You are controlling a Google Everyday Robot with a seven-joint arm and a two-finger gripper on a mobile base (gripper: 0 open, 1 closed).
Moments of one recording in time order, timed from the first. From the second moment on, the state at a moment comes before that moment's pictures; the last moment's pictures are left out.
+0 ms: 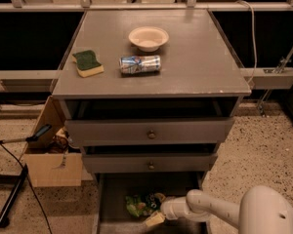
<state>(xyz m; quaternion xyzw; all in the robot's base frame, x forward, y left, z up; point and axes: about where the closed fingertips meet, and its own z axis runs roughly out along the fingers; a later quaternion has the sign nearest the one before) 0.490 -0.023 0.158 -0.46 0.77 0.34 0.29</state>
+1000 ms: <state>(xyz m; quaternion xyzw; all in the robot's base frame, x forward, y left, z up) 0.490 -0.023 0.158 -0.46 0.77 0.34 0.29</state>
